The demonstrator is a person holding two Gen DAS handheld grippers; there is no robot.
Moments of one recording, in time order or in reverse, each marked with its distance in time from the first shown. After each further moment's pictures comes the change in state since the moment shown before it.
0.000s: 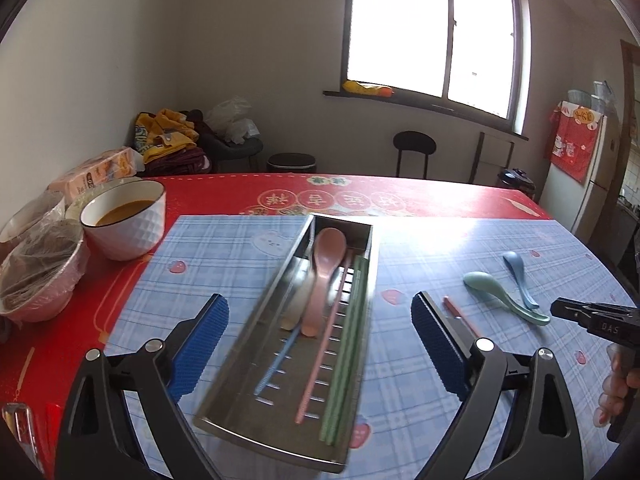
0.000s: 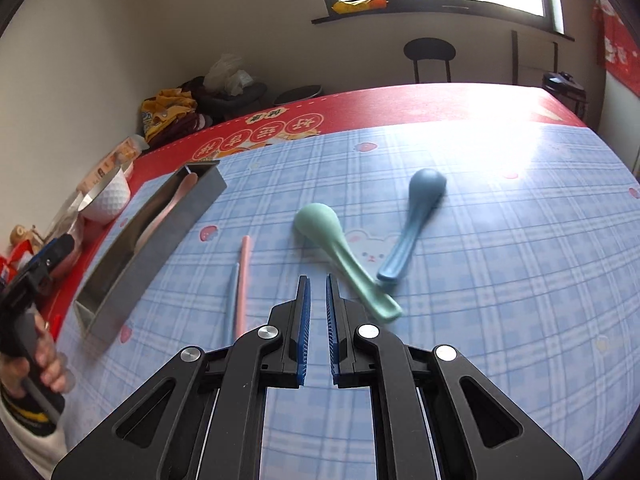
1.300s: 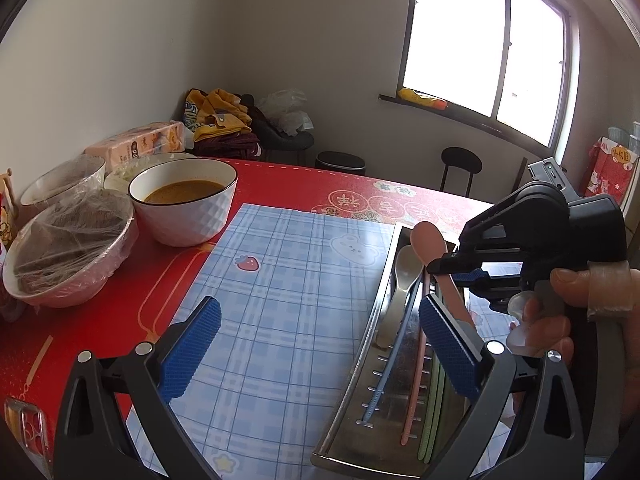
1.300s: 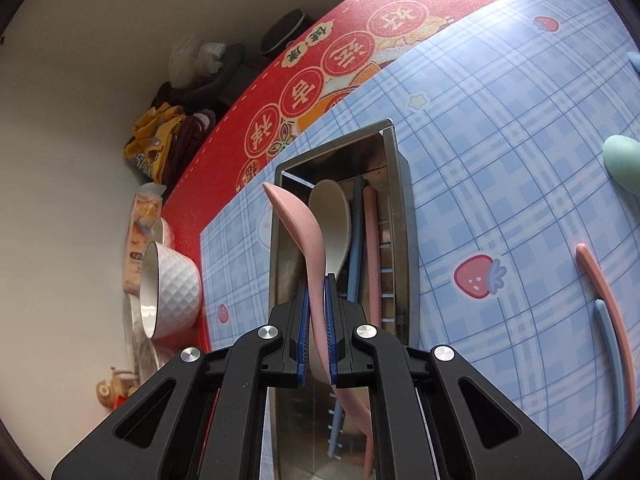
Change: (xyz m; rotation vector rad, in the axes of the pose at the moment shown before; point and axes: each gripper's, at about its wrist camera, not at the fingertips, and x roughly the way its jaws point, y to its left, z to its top) left arm 0.014 0.096 0.003 -0.149 -0.011 0.114; right arm 0.171 0.172 0.086 0.598 0.288 0.201
